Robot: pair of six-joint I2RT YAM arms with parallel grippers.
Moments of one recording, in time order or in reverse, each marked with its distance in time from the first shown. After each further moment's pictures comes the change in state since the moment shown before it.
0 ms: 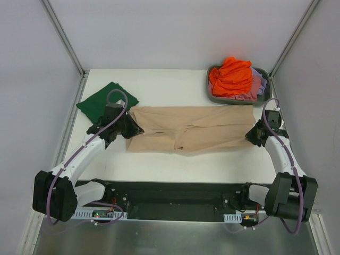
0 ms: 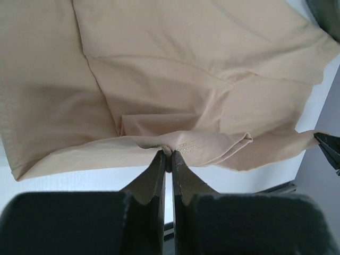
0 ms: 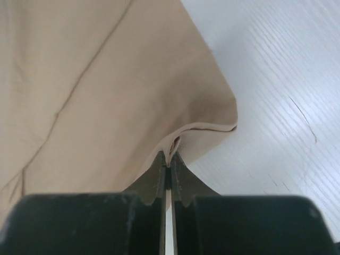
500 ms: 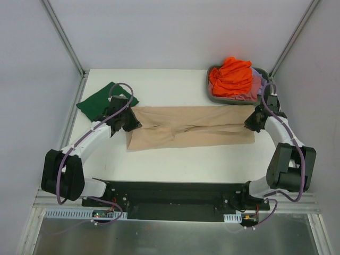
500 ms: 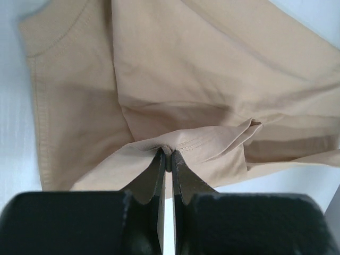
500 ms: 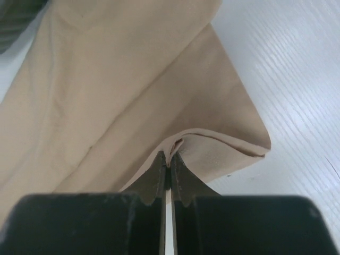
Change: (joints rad) left arm 0.019 0.197 0.124 0.006 -0.125 0.057; right arm 0.003 0.289 0.231 0.044 -0.042 -0.026
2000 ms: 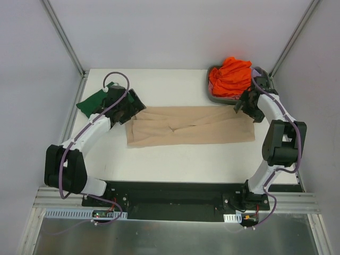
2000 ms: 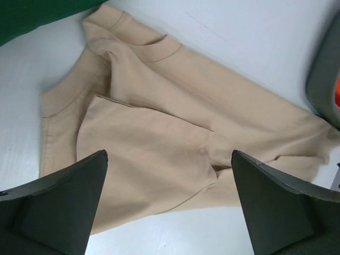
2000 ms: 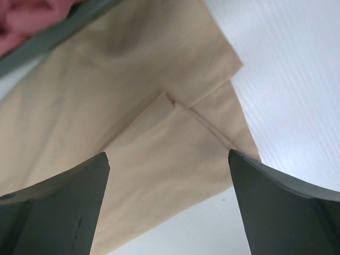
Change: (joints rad) left arm 0.032 0.111 0.147 0.034 -0.120 -0.034; right arm 0.090 0.361 0.453 -0.232 0.166 -0.105
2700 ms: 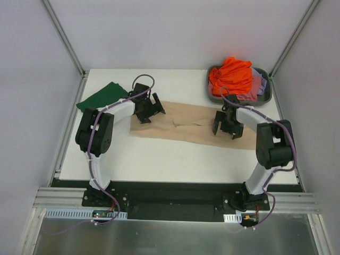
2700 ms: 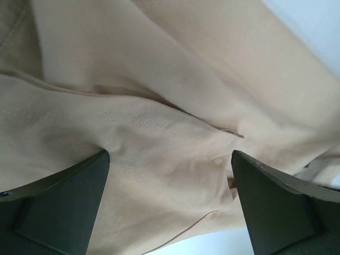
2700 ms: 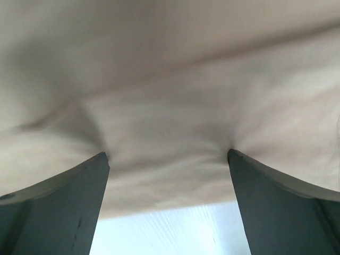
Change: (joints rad) left arm -0.105 0.487 0.242 0.036 0.171 -0.001; right arm 0.270 0.034 -0.204 0.058 -0.067 -0.085
